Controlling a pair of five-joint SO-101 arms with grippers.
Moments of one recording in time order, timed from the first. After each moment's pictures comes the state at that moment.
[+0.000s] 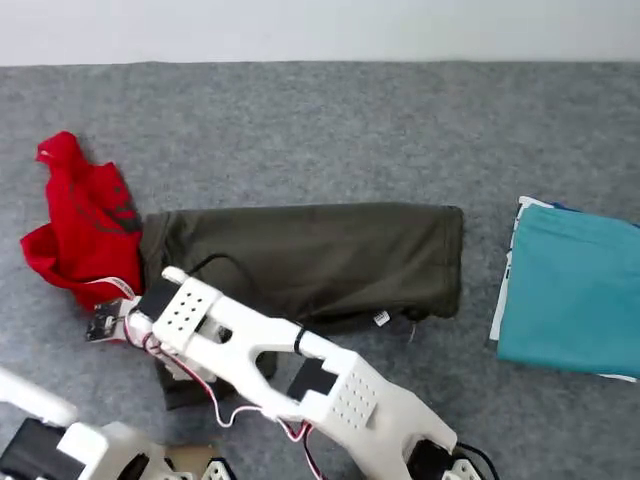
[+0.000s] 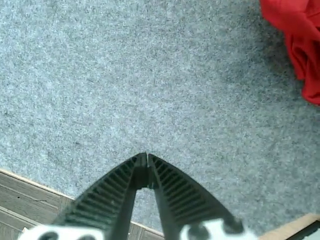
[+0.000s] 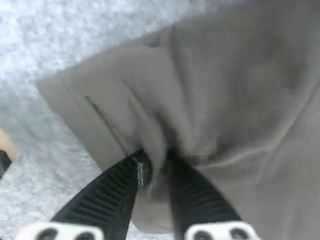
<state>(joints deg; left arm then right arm) -68.8 -6.3 -6.4 98.3 -41.7 -64.5 44.4 -30.6 89.2 24.0</state>
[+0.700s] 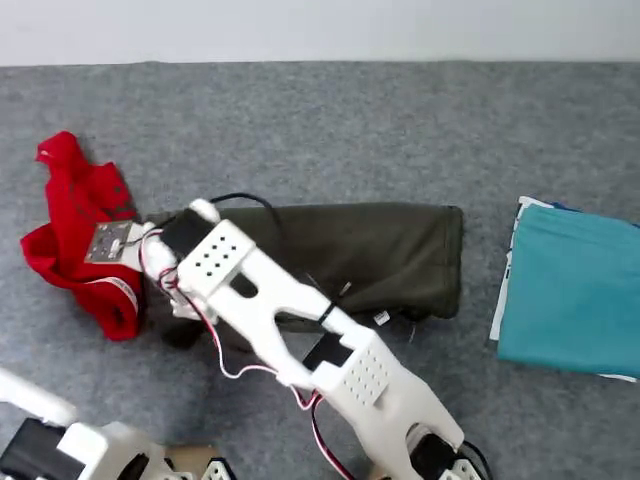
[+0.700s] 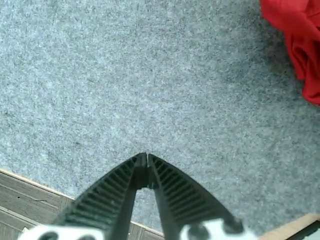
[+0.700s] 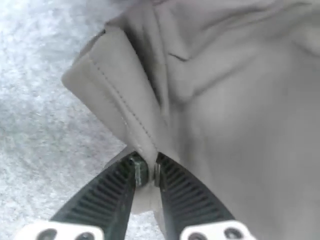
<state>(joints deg) -68.8 -6.3 -6.4 98.3 -41.7 -55.1 44.9 -52.0 99.8 26.3</state>
